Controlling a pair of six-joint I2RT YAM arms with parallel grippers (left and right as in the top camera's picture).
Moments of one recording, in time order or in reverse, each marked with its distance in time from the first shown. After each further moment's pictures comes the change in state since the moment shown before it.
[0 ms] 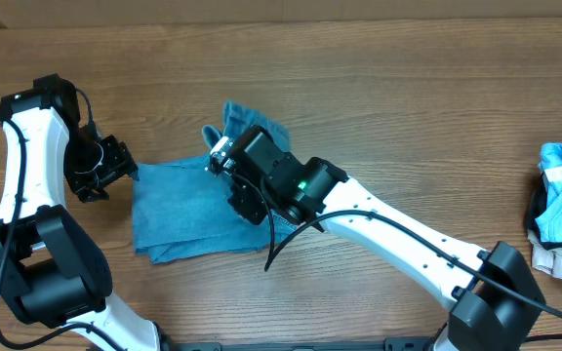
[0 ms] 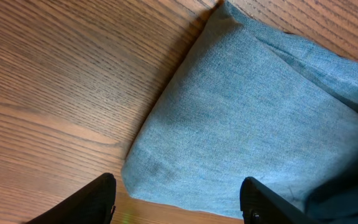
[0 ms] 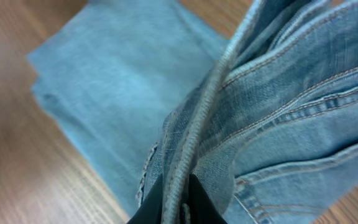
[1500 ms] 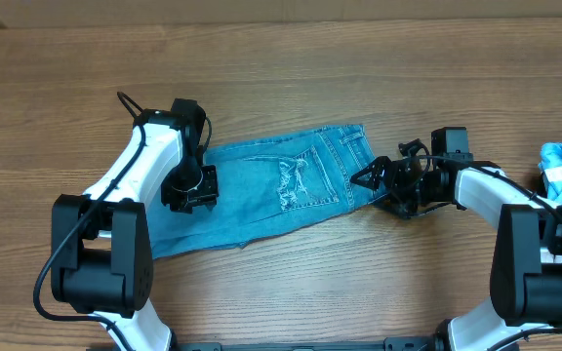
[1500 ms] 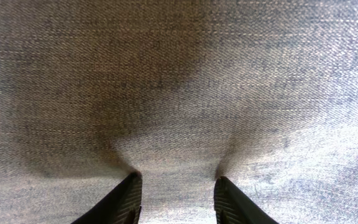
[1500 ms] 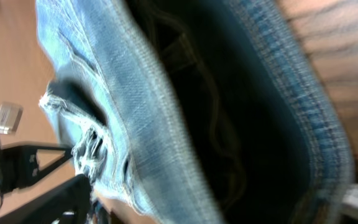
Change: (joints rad) left arm -0.463 0.002 -0.272 0.204 -0.049 -0.053; right arm -0.901 0.024 -0.554 0.219 -0.719 0.472
